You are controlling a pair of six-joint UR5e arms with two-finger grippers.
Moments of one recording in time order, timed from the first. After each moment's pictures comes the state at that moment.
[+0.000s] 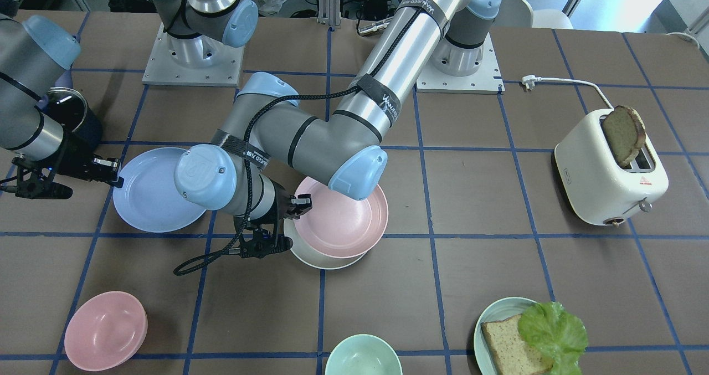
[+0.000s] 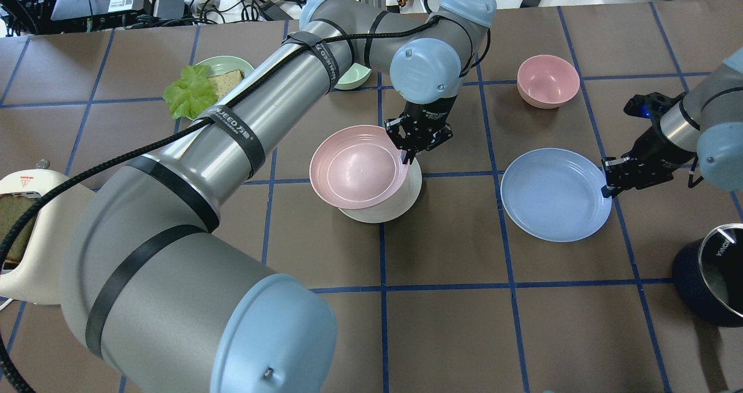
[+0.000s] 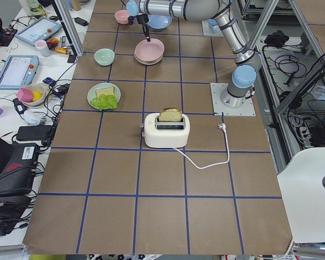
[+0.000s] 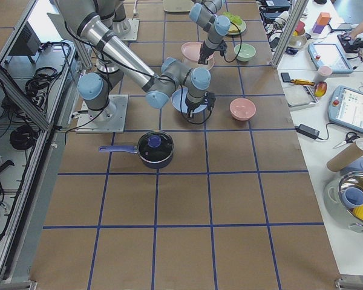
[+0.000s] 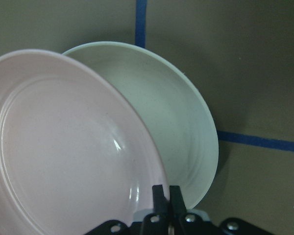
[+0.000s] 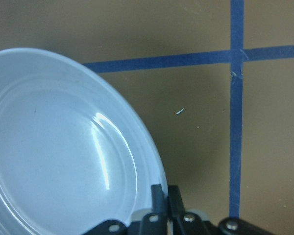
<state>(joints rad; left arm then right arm) -2.11 -2.39 -1.00 -1.69 1.69 -0.68 1.09 -1.40 2.01 -2.01 -1.45 -0.42</state>
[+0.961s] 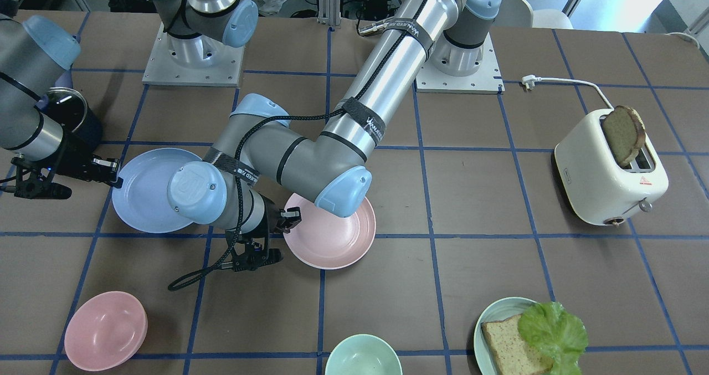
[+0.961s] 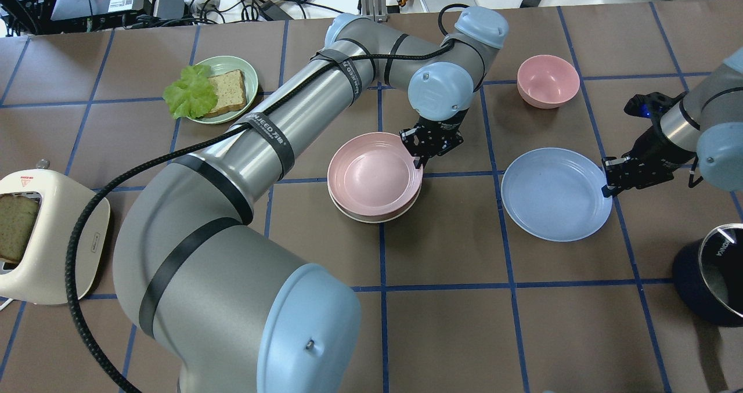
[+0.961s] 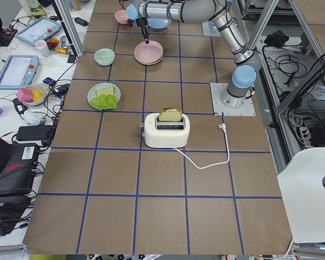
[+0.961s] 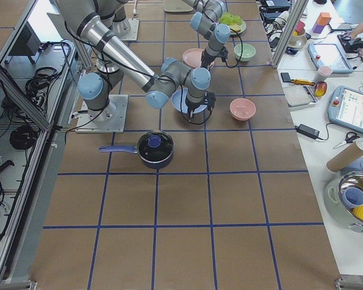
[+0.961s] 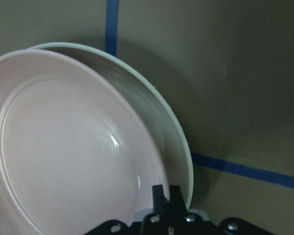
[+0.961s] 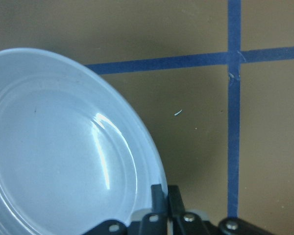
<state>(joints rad) -2.12 -2.46 -0.95 -1.63 1.69 -0.73 1.09 -1.40 2.01 -2.01 -1.45 -0.42</state>
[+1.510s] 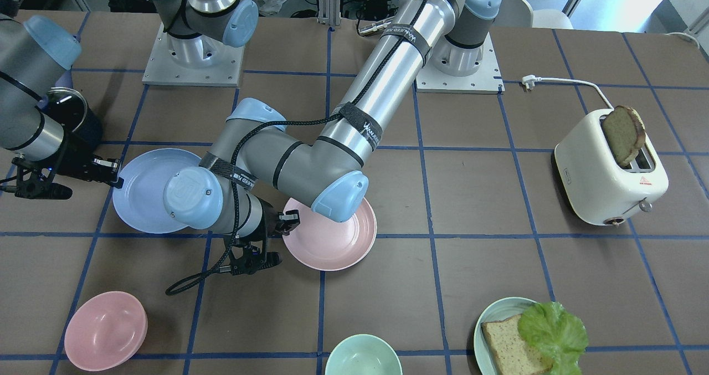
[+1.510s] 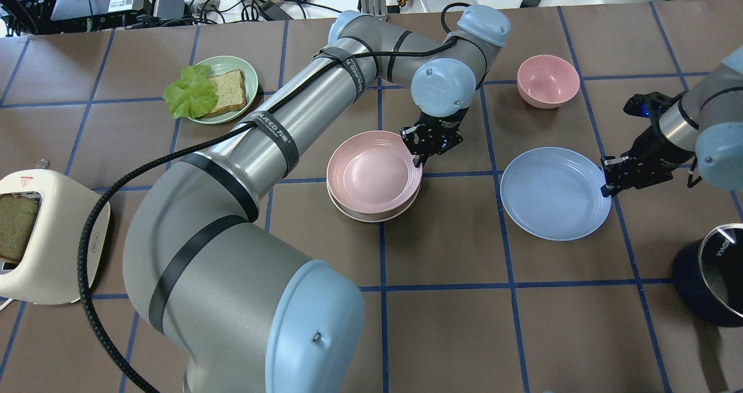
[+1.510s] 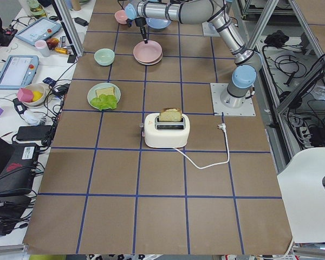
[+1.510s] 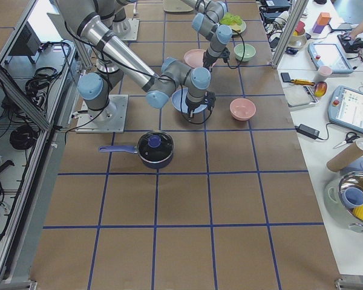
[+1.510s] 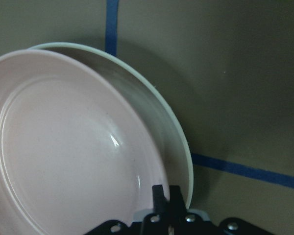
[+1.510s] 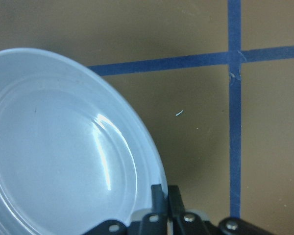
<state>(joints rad) -2.12 -2.47 -0.93 -1.67 1.70 -0.73 1.09 -1.40 2.01 -2.01 -1.45 -0.40</state>
